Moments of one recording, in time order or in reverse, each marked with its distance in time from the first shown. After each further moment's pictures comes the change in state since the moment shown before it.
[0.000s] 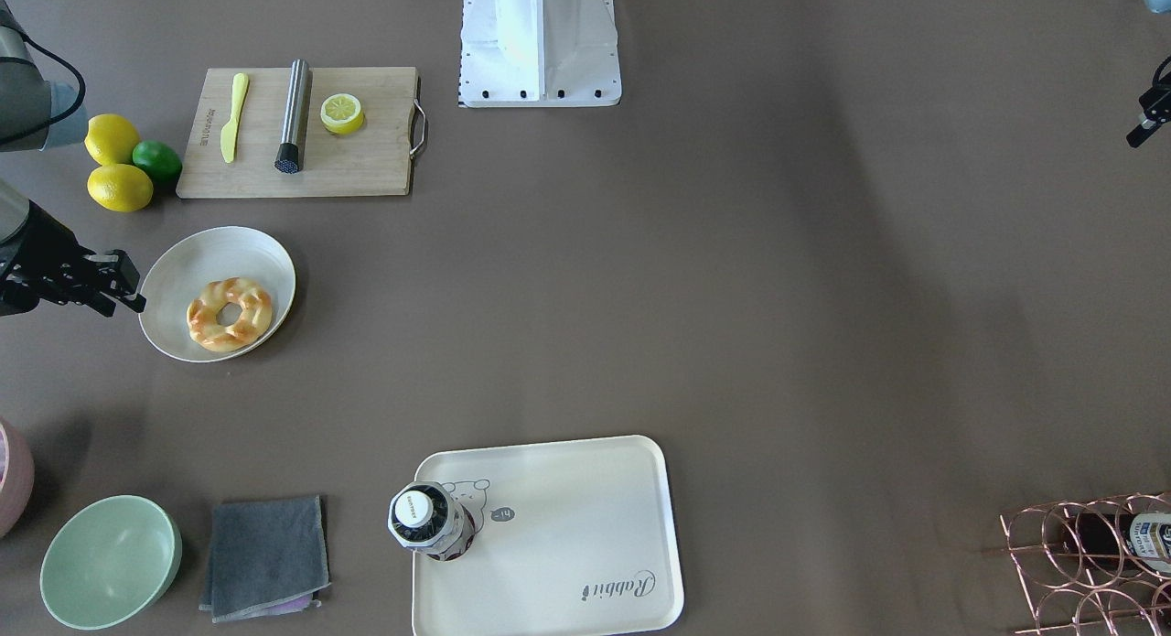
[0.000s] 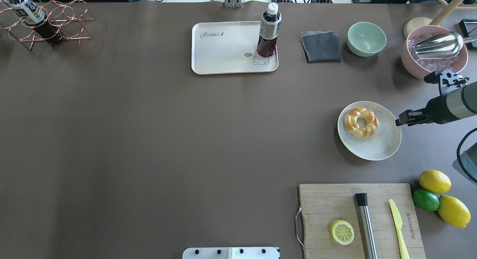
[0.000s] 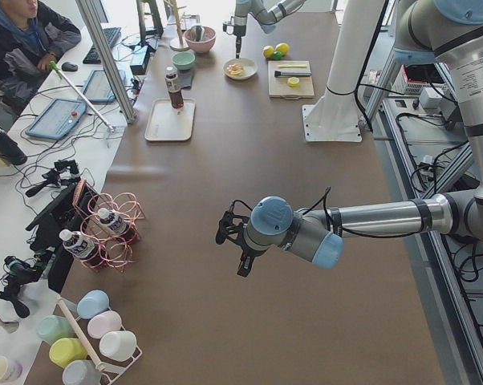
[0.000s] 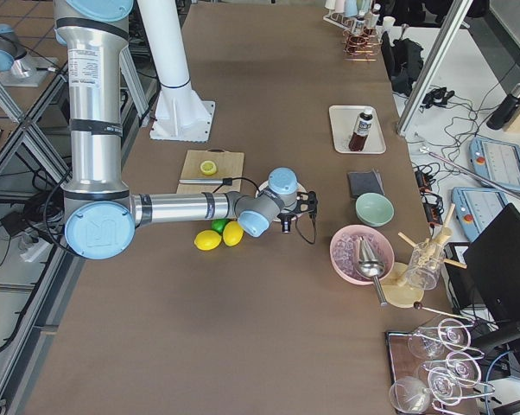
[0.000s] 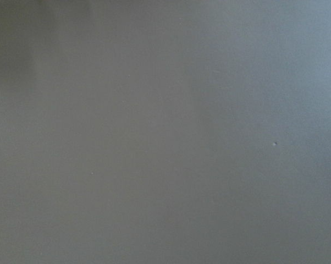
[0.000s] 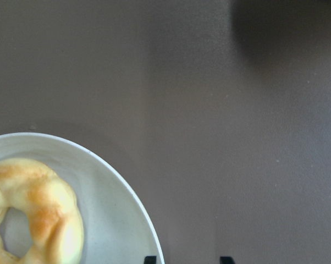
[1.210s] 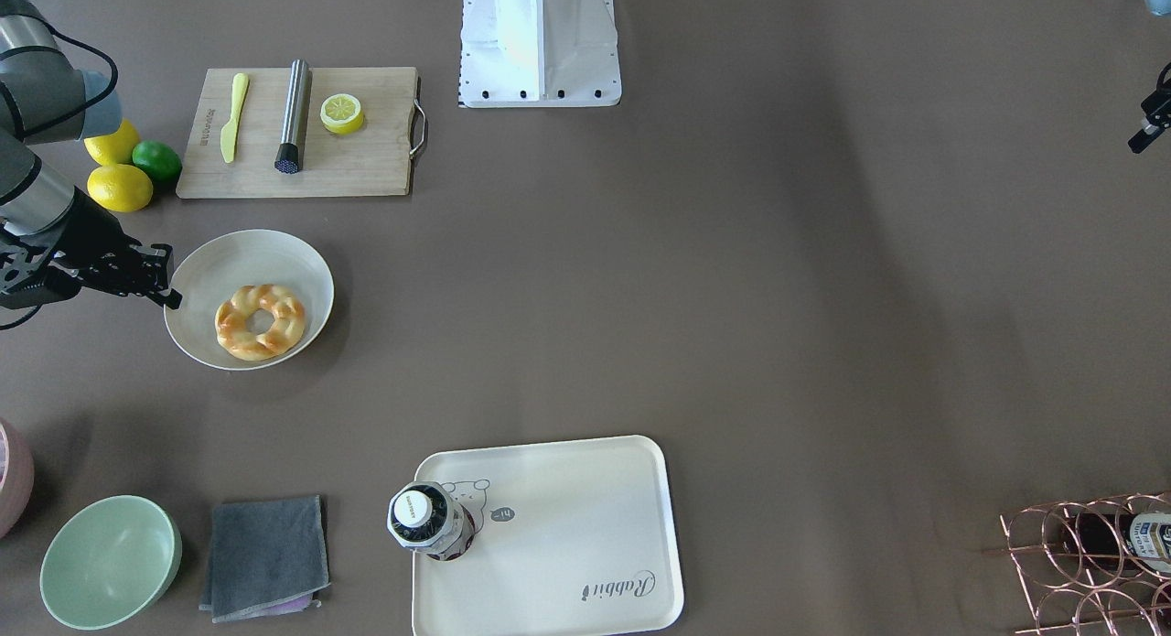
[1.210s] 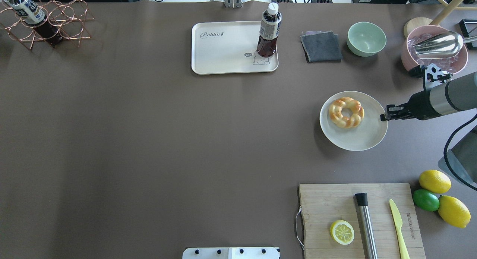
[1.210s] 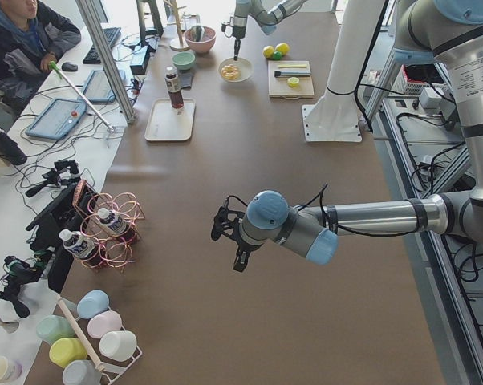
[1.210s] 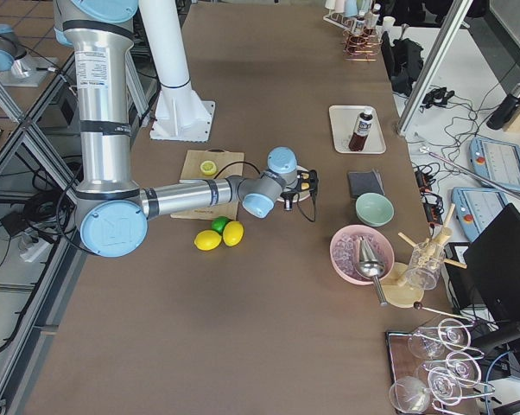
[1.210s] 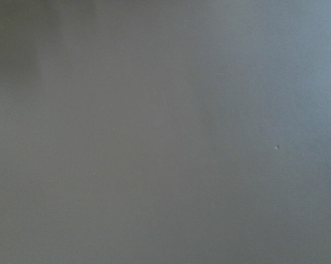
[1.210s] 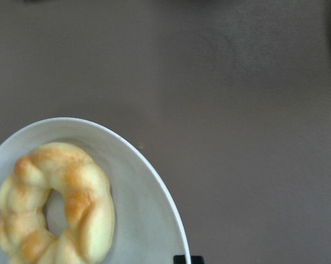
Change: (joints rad) left arm 0.006 -0.029 -0.009 -0.004 -0.001 -0.079; right arm -0.049 0.041 0.085 0.008 -0.025 0.138
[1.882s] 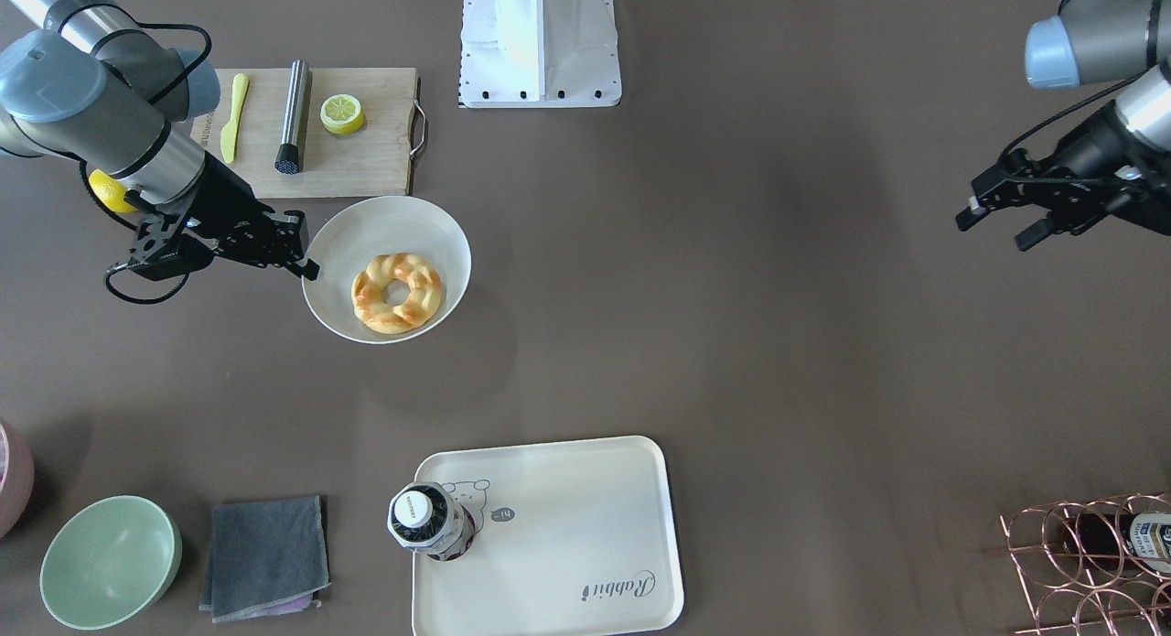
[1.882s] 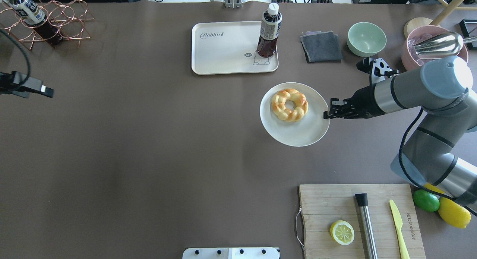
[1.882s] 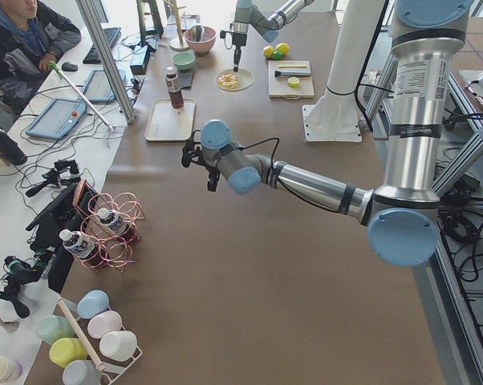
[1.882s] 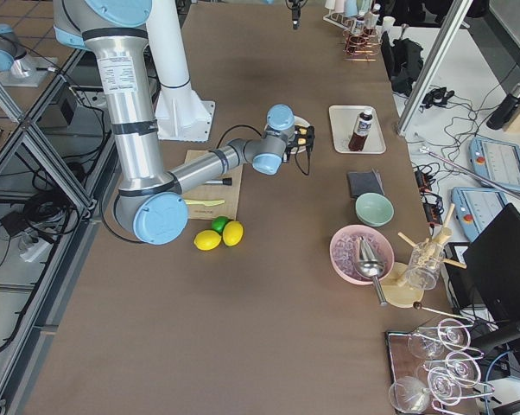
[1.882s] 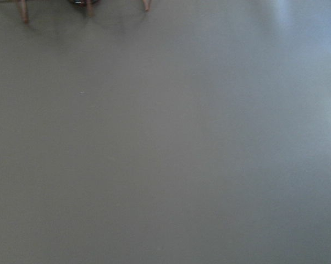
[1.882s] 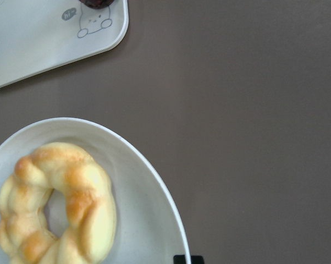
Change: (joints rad) left arm 0.343 -0.377 -0.007 -0.001 0.009 -0.587; right arm -0.138 0.173 0.099 -0.025 -0.035 0.298
